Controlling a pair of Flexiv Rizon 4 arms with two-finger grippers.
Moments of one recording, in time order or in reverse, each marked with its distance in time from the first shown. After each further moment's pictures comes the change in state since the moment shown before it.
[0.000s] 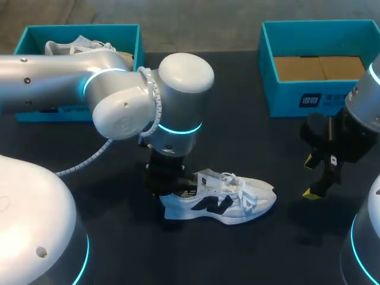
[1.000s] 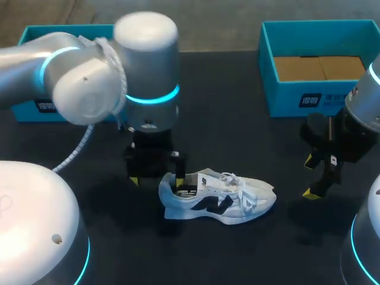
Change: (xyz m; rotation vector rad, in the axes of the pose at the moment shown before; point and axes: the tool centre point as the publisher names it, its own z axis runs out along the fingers) left arm 0.013 -0.027 -0.082 0.044 -0.203 -0.157; right arm 0.000 0.000 0.000 0.000 0.000 0.000
